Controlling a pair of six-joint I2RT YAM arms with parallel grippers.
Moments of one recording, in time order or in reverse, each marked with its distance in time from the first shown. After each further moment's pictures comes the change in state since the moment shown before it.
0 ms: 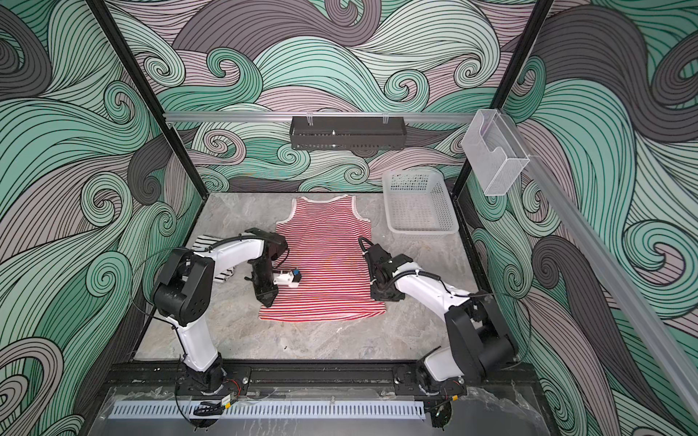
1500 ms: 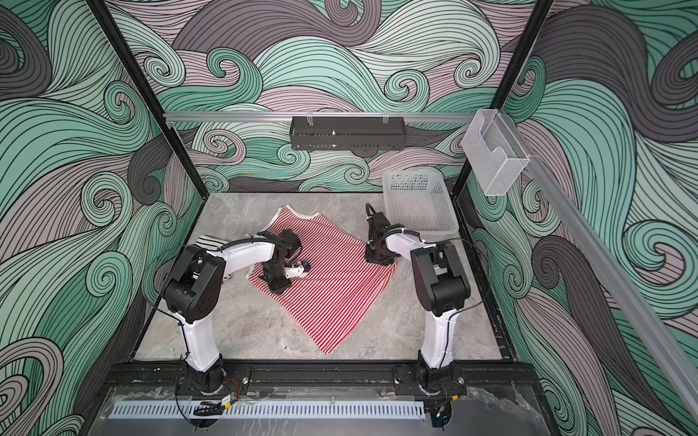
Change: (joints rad) left arm -0.128 0.038 -0.064 0.216 -0.152 -0.185; right arm -0.225 0.528 0.447 0.163 -0.122 -0.089
